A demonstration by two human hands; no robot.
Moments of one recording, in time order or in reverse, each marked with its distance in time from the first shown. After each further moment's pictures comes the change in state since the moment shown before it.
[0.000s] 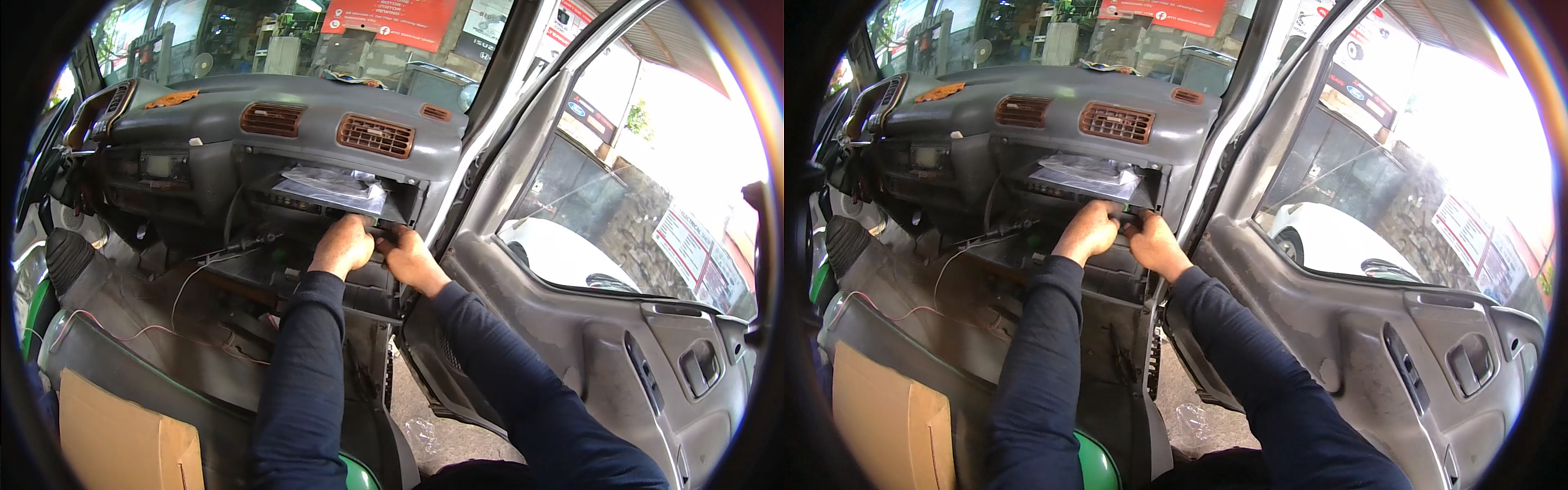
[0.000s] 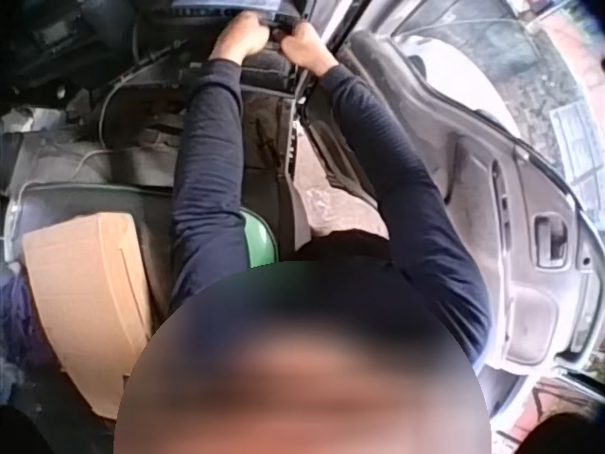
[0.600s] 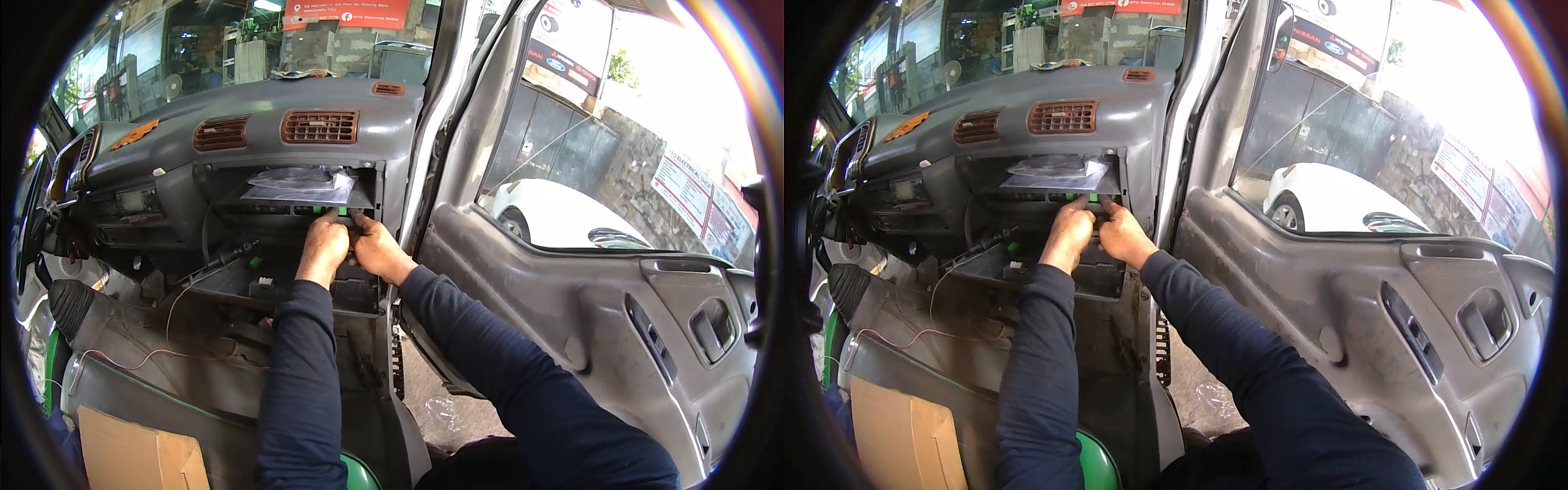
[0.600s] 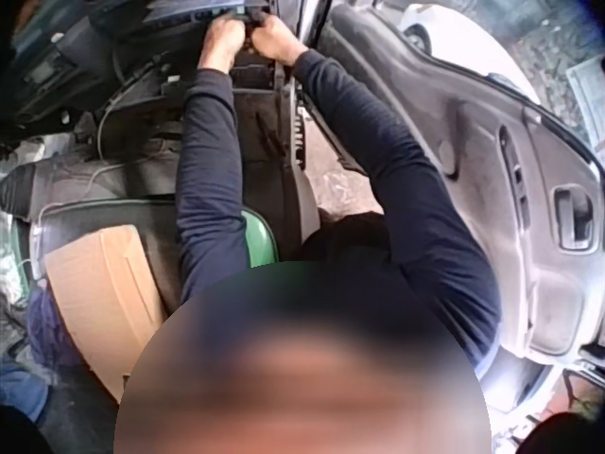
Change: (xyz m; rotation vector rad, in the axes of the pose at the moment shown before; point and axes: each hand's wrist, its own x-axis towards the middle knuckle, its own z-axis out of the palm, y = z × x) left_hand -0.013 0.025 0.021 -0.623 0.005 -0.288; right_hand -0.001 0.012 0.018 0.450 -0.065 0.114
